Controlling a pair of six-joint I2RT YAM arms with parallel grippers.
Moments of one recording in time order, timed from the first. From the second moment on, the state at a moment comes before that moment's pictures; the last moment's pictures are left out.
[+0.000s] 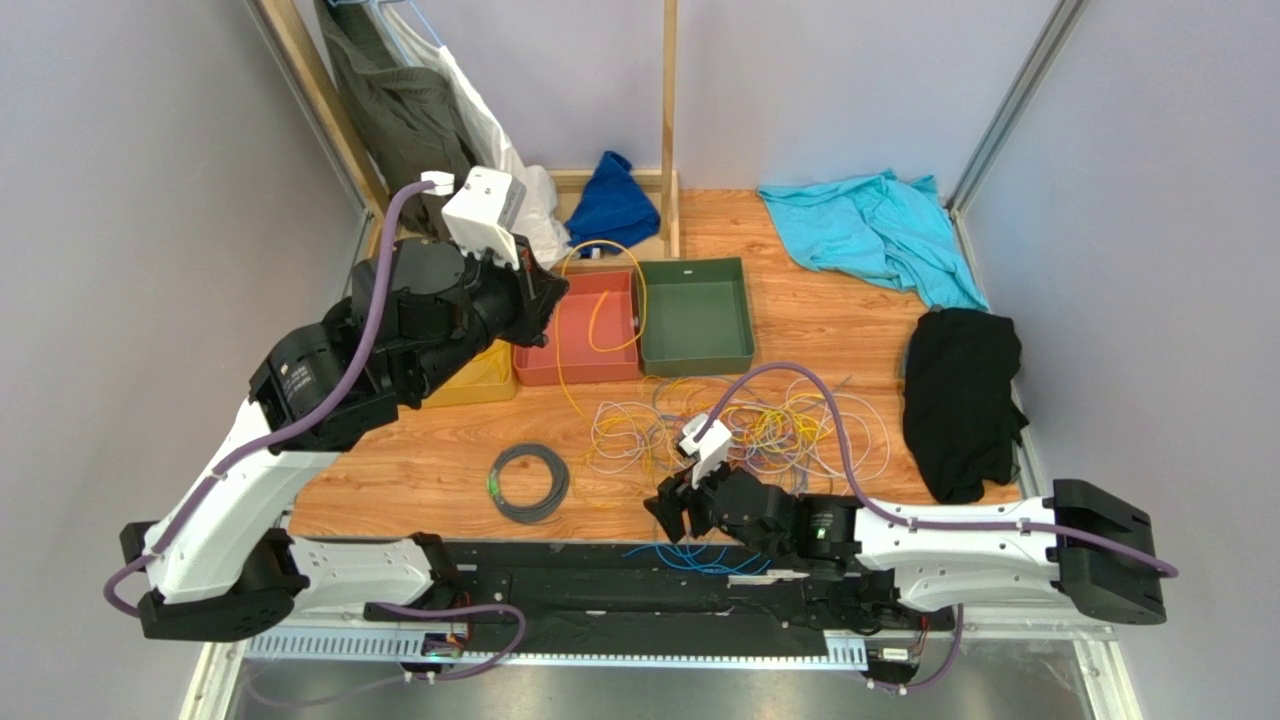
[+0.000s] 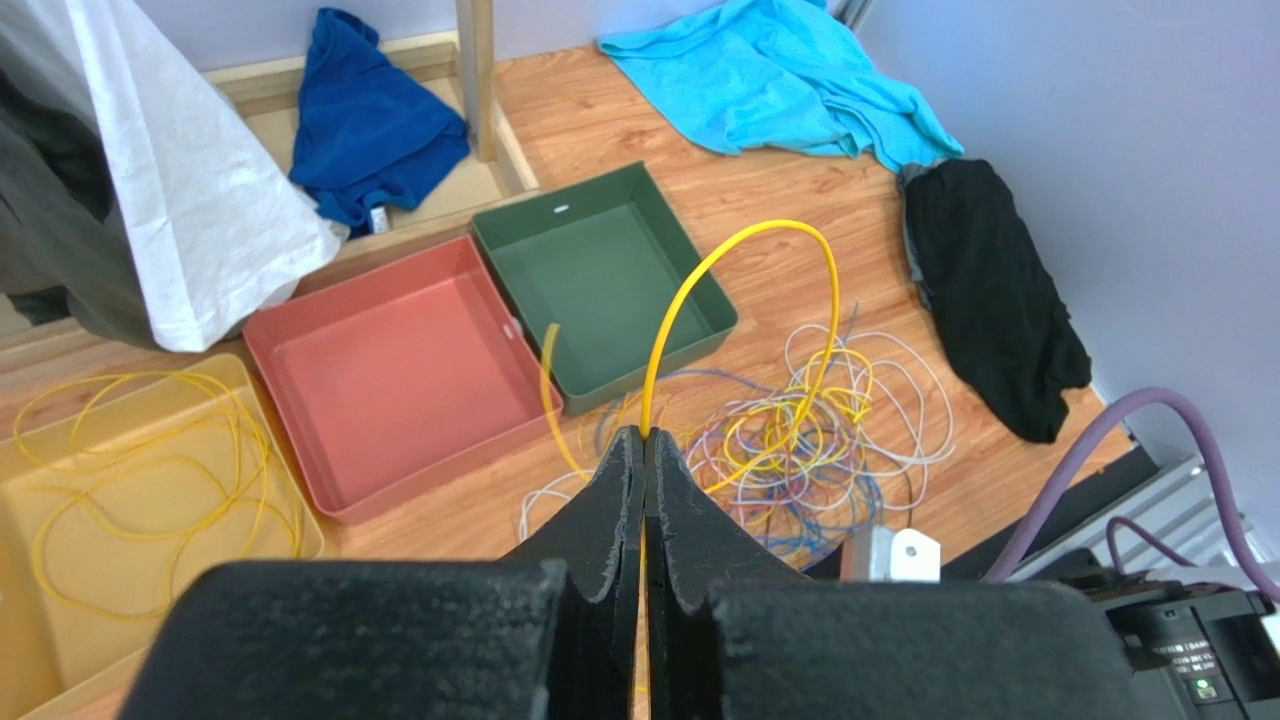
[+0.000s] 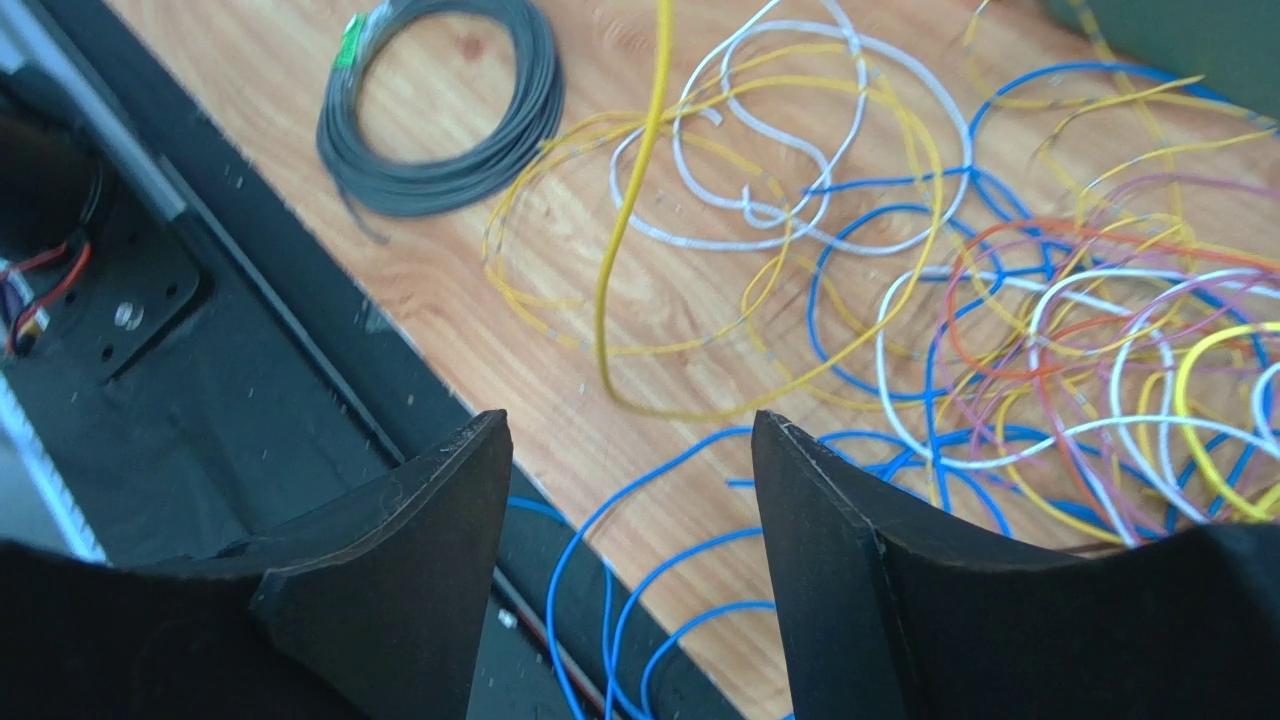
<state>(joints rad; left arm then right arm) -0.97 1.14 1.77 -0.90 -0.42 -0.34 1.35 1.03 0.42 0.15 0.41 0.43</state>
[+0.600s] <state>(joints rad) -0.97 1.11 1.77 -0.91 -0.41 -0.34 1.35 1.29 0.54 0.28 0.59 0.35</state>
